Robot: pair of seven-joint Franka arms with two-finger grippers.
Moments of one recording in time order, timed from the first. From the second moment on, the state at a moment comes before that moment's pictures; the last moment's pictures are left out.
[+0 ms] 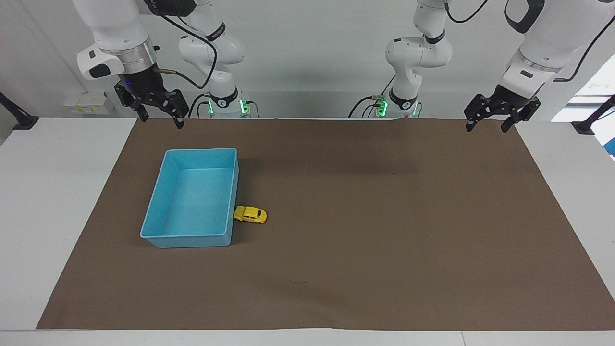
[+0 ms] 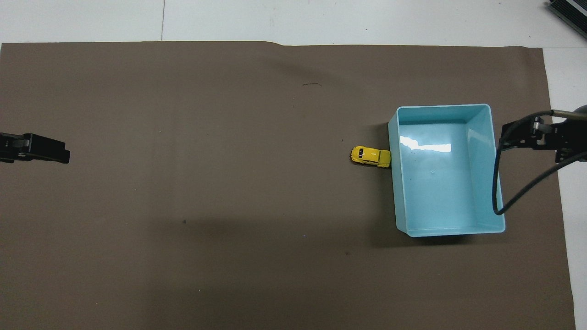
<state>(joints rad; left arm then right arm) -0.12 -0.04 0.07 -1.61 -0.02 1.55 0.02 -0.06 0.00 0.09 -1.51 -0.04 1.52 0.29</state>
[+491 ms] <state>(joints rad) -0.10 -0.04 0.07 -1.61 -0.02 1.55 0.02 -0.01 -0.01 0.15 -1.51 -0.03 1.52 -0.02</state>
